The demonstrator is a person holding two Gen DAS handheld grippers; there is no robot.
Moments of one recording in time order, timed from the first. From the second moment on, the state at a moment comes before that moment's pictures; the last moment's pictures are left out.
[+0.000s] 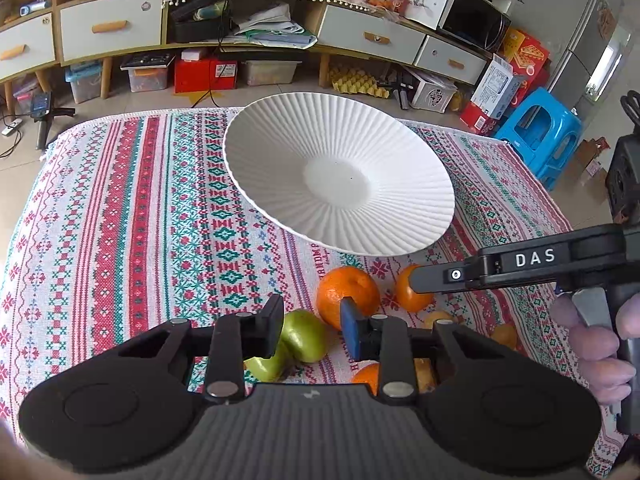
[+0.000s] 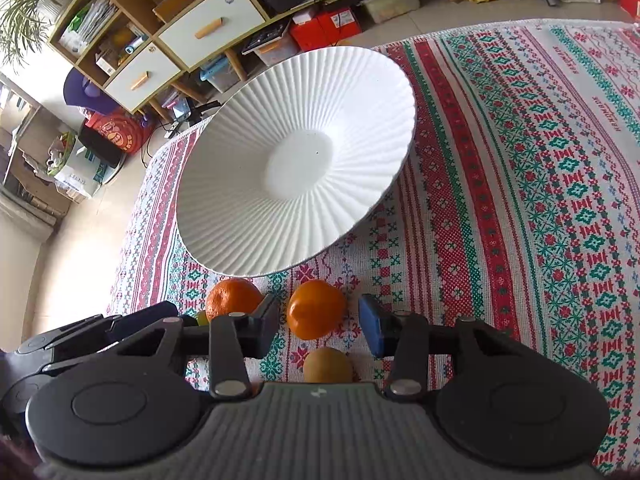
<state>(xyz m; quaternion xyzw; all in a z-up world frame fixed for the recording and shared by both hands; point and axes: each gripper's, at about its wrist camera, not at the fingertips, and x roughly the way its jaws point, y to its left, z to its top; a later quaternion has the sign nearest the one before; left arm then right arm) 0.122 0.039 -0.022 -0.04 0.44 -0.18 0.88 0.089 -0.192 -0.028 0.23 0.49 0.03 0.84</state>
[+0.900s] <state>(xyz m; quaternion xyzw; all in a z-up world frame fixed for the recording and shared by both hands) 0.125 -0.009 -0.037 0.06 0.41 -0.19 0.89 0.086 -0.196 -0.029 0.26 0.49 0.01 0.83</state>
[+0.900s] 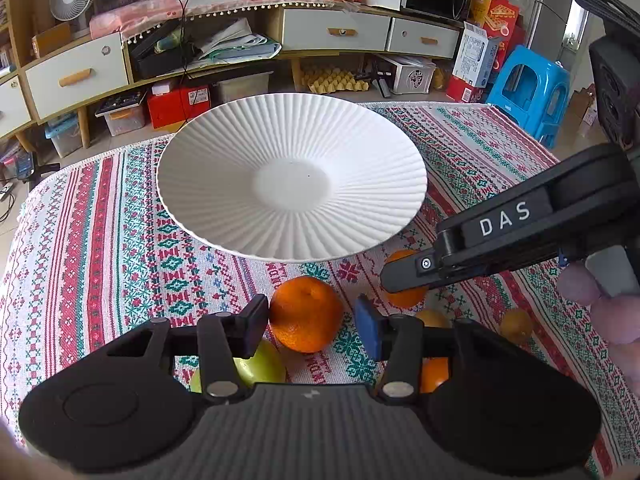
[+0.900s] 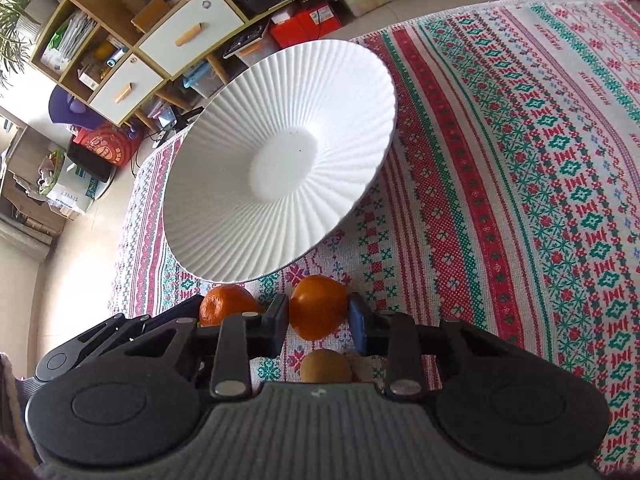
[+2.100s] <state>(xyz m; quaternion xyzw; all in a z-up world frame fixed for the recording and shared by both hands) 0.126 -0.032 0.000 0.08 0.37 -0.18 0.91 0.093 -0.222 0.003 0.29 0.44 0.01 0.85</state>
